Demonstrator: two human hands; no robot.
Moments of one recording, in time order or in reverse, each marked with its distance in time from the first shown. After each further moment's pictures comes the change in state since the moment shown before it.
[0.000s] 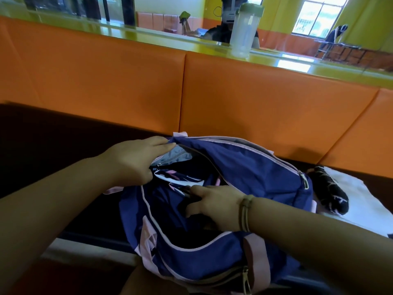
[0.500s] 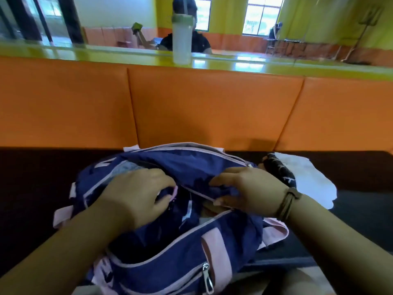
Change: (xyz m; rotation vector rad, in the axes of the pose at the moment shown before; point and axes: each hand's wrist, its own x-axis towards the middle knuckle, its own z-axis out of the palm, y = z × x) left_hand -0.001 0.098 0.010 0.012 0.271 0.289; right_hand -0.126 0.036 -0.022 0.169 0.295 0.486
